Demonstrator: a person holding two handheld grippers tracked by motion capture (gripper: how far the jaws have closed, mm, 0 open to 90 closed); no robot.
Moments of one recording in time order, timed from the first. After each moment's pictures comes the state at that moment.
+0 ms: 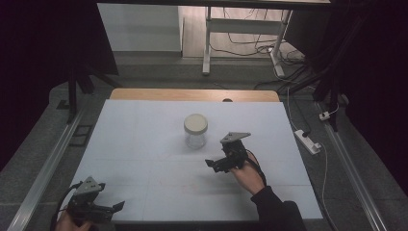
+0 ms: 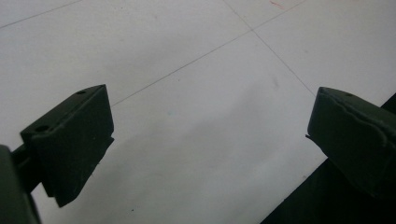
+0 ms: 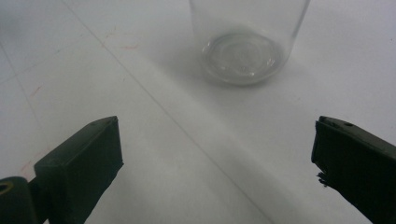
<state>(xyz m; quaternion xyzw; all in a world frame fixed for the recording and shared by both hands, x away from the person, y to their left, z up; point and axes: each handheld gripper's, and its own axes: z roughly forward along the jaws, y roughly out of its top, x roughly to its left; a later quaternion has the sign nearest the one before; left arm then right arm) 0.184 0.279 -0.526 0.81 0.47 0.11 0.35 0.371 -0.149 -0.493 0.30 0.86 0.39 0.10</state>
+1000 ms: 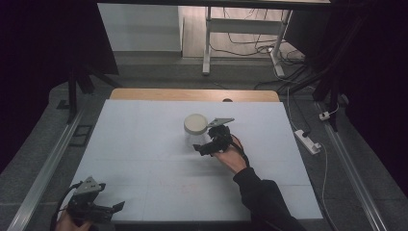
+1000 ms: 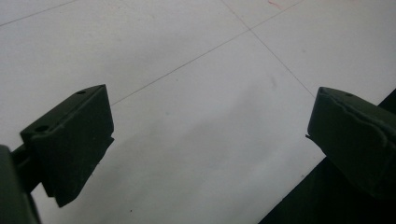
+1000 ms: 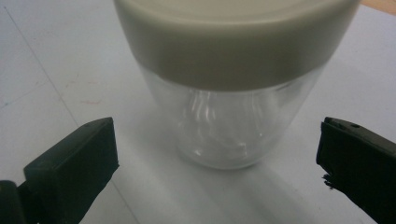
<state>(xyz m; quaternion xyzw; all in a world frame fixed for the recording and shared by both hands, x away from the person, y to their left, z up) 0.185 0.280 -0.526 0.81 0.47 0.11 0.35 0.425 -0.105 -0.501 0.31 0.86 0.40 0.11</state>
